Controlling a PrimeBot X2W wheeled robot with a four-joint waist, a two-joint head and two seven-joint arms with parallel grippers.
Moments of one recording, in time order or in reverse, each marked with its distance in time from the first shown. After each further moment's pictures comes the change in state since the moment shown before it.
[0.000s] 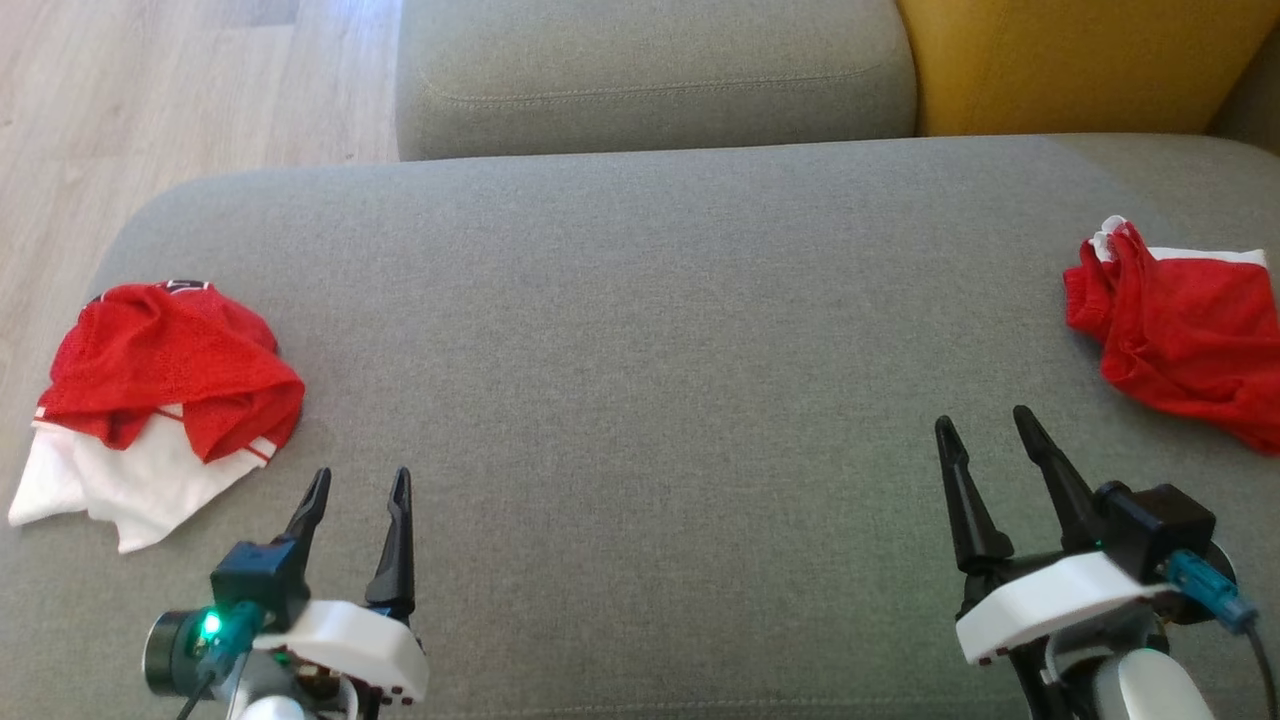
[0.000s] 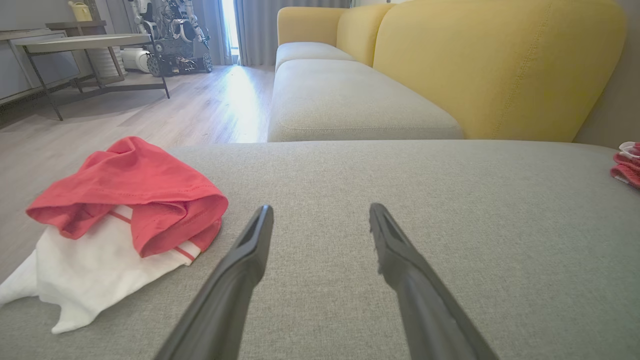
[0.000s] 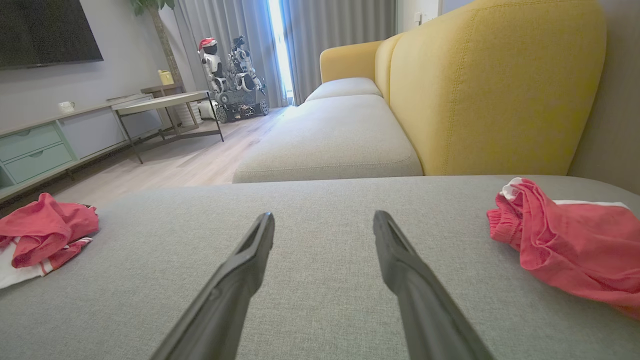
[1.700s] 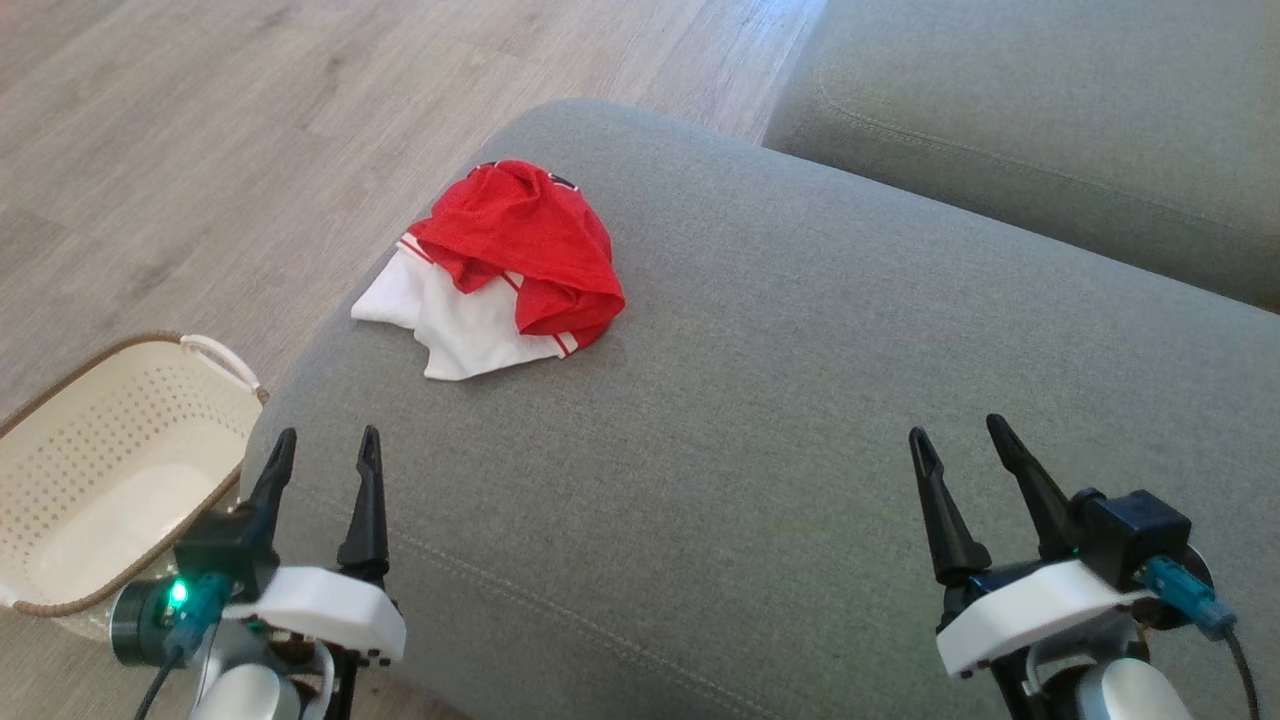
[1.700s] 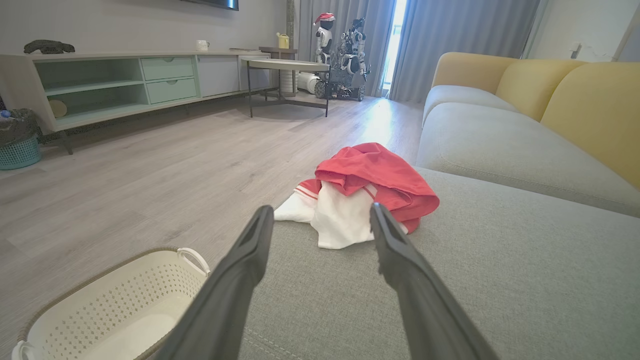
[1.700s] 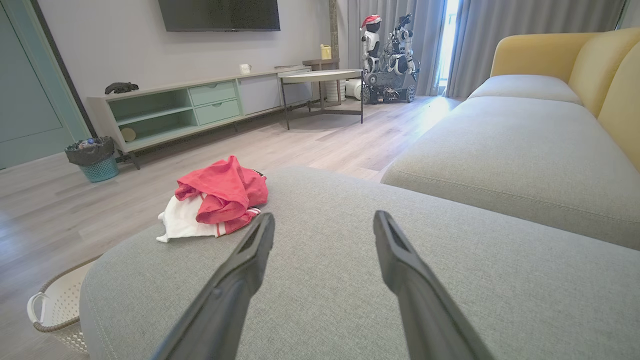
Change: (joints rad) left arm -0.040 0.035 0.009 -0.034 -0.025 0.034 -0.001; right arm 0.020 0.013 0.031 -0.034 -0.006 0.000 0.027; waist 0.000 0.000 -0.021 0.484
